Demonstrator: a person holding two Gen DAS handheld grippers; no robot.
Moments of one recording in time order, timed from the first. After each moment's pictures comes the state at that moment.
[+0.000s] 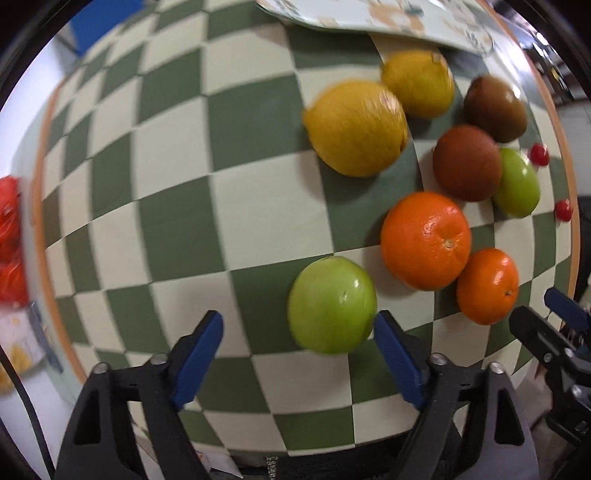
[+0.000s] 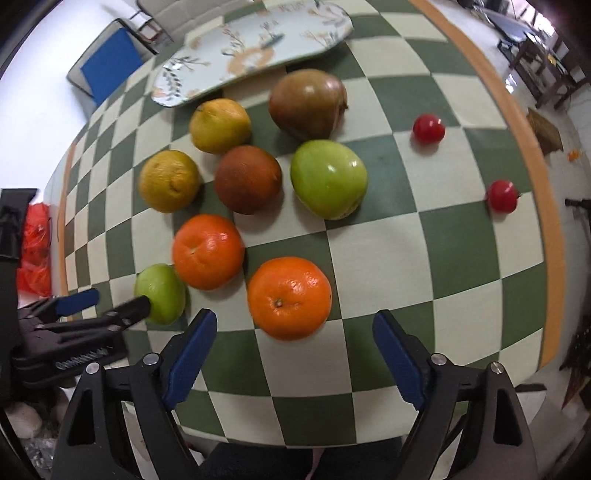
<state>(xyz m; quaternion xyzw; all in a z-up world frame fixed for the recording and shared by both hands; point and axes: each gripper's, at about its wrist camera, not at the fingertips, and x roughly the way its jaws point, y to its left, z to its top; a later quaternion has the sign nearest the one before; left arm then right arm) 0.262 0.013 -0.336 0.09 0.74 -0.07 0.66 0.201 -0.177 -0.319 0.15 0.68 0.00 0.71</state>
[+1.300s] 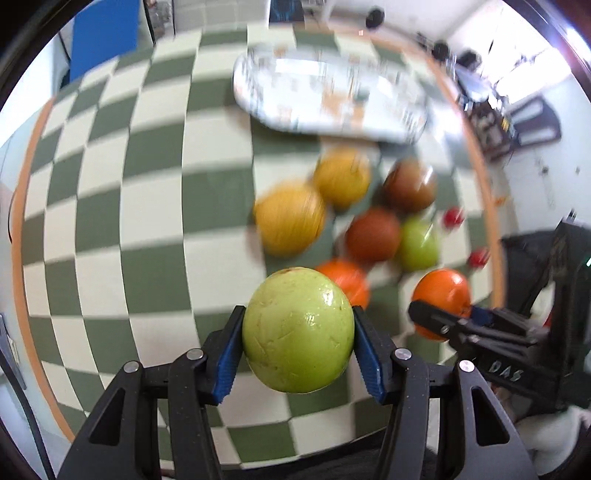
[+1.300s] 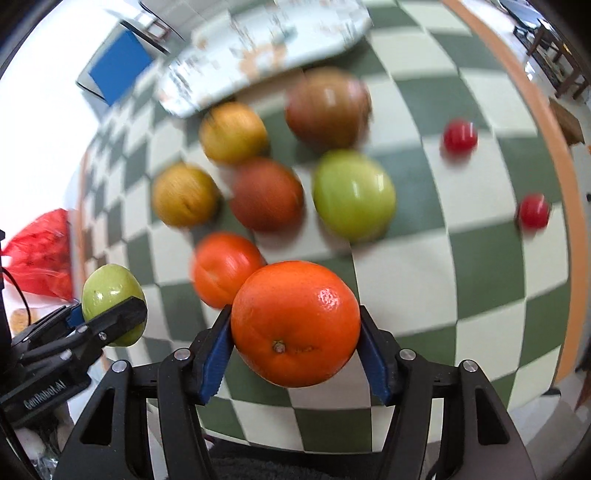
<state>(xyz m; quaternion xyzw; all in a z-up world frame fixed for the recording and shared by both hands) 0.255 0.021 -0.255 -0.04 0.67 -0.13 0.73 0.222 -0.154 -0.327 0.19 0.68 0.05 0.70</state>
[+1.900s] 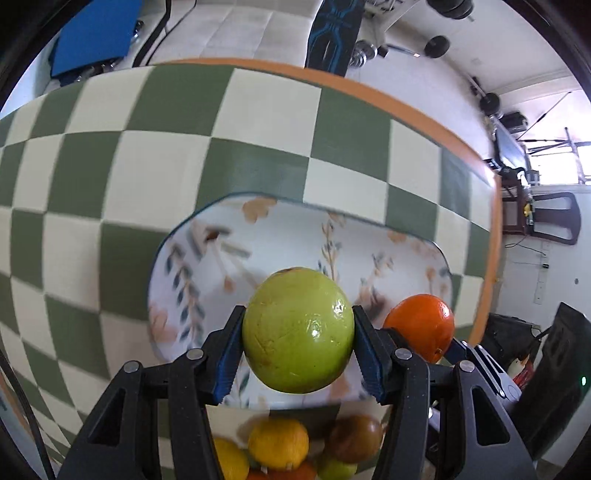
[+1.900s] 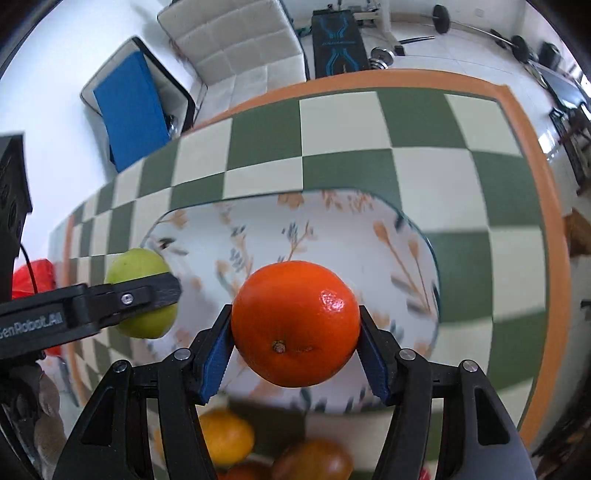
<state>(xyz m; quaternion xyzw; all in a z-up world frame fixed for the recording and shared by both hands) 0.541 -0.036 -0.333 -0.16 0.72 -0.06 0.67 0.517 -0.193 -0.340 0.11 0.66 0.08 0.74</state>
